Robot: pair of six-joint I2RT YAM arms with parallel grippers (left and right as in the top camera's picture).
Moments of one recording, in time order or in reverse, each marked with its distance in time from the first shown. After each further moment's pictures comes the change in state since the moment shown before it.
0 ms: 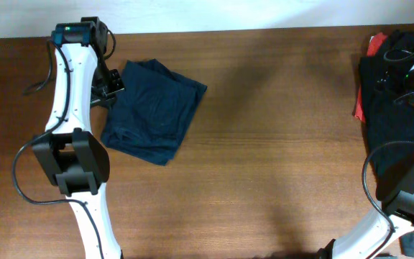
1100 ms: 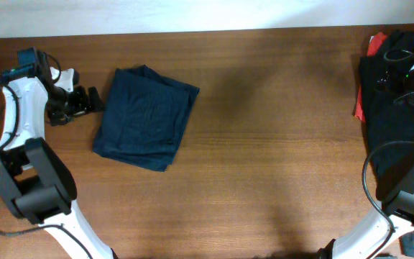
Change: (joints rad) left arm 0.292 -0.187 -0.525 0.538 0.352 0.502; right arm 0.000 0.000 0.000 0.000 0.000 0.000
